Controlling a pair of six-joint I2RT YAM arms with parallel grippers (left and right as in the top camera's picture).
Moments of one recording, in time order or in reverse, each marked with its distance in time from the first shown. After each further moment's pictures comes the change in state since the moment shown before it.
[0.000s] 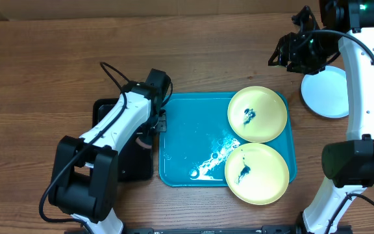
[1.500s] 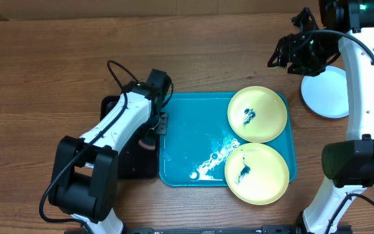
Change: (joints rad) left arm 0.009 0.000 0.002 -0.033 0.032 0.144; right arm 0.000 0.000 0.000 -0.018 0.000 -0.004
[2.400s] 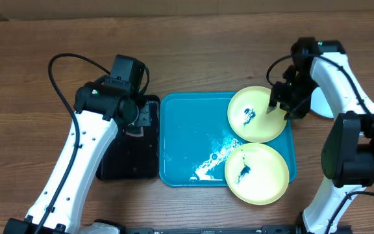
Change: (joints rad) left arm 0.058 -0.361 0.145 -0.210 0.012 -0.080; right arm 0.008 0.002 -0.653 0.316 0.207 0.198
